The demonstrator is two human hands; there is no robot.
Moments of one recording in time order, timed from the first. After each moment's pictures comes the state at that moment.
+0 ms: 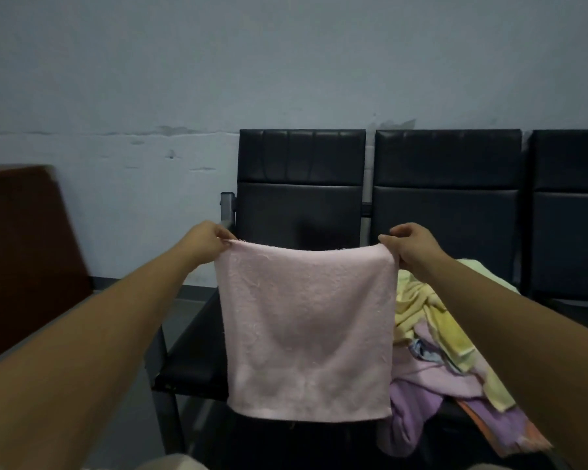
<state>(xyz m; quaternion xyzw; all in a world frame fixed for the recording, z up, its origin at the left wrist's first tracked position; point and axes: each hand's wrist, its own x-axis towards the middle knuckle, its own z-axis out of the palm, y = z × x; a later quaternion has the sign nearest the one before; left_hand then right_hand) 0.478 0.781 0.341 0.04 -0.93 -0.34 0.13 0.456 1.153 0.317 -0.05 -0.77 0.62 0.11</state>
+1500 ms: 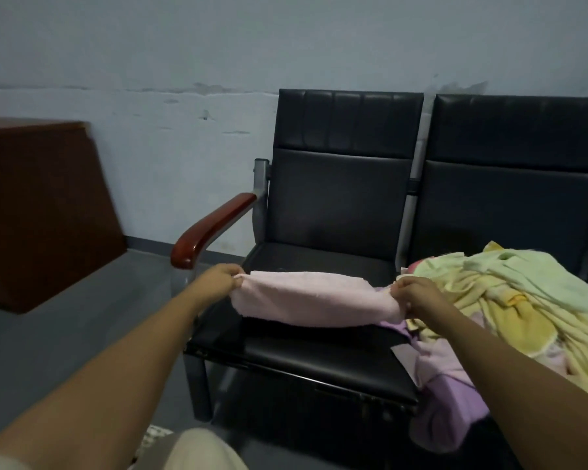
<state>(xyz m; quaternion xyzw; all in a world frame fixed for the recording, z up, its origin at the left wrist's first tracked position) 0.479 0.709 0.204 0.05 -0.93 -0.36 0.02 0.426 1.104 0.179 -0.06 -0.79 0.60 -0.04</state>
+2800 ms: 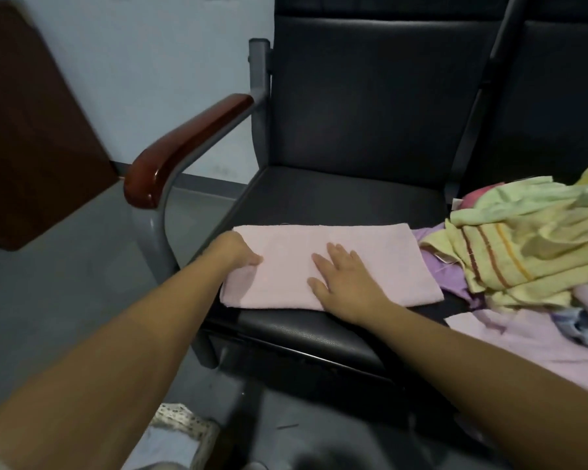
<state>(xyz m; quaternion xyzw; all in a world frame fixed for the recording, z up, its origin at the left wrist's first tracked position) 0.368 0.726 0.094 0.25 -0.93 -0.24 -0.11 0.379 0.957 0.039 0.26 -0.96 0.11 -0.04</state>
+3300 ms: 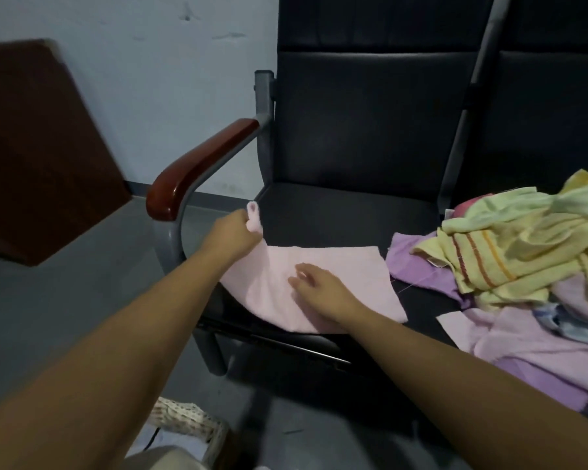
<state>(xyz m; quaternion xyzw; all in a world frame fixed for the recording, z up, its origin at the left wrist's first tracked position) 0.410 0.740 0.161 0.15 -0.95 -0.26 0.05 0.416 0.923 0.070 0.17 -0.88 0.43 -0.14</state>
